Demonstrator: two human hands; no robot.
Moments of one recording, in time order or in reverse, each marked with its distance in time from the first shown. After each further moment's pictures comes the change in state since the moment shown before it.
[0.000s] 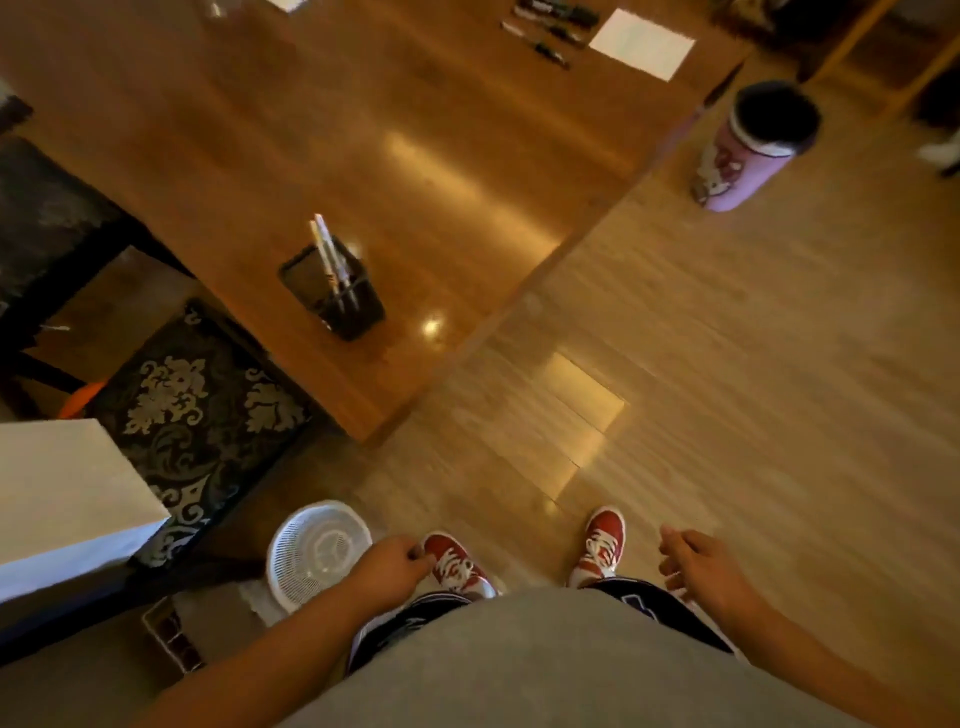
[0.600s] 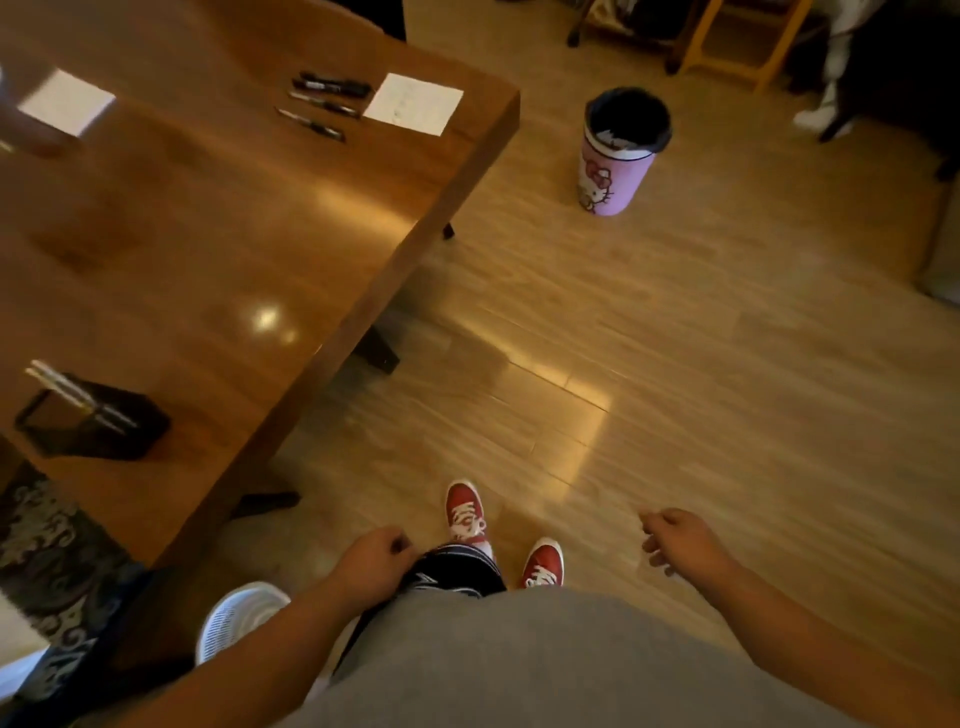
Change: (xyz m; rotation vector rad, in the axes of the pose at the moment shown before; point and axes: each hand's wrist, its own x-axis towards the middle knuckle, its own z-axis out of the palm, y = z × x) left_hand 0.032 0.251 0.067 0.100 0.042 0.141; right_hand 0.116 0.054 -0.214 0.120 -0.031 0.055
